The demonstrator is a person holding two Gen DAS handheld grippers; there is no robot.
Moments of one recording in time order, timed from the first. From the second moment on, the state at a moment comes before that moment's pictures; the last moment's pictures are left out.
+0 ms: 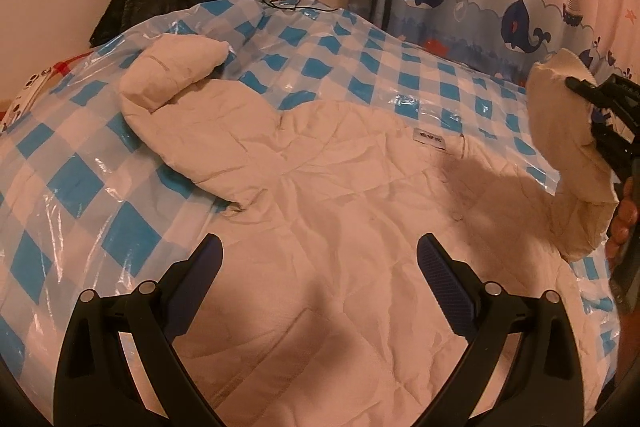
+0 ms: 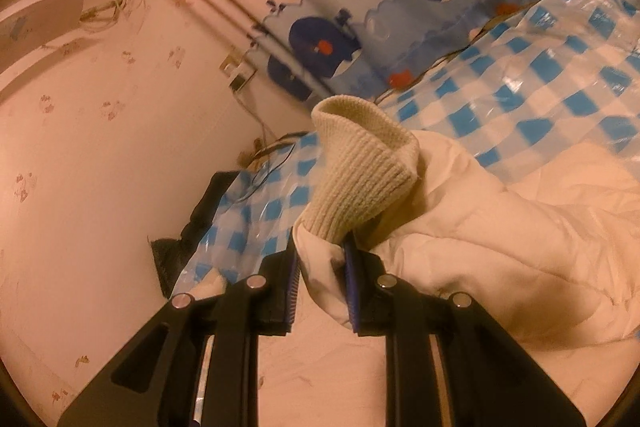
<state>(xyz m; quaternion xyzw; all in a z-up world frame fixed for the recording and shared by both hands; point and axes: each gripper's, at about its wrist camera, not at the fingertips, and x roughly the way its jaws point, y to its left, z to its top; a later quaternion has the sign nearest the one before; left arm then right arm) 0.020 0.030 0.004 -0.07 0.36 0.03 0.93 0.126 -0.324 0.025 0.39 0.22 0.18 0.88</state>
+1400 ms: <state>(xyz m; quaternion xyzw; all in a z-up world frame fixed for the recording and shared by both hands) 0.022 0.124 -0.003 -0.12 0.38 0.10 0.91 0.169 -0.135 -0.050 0.26 0.34 0.22 0.88</state>
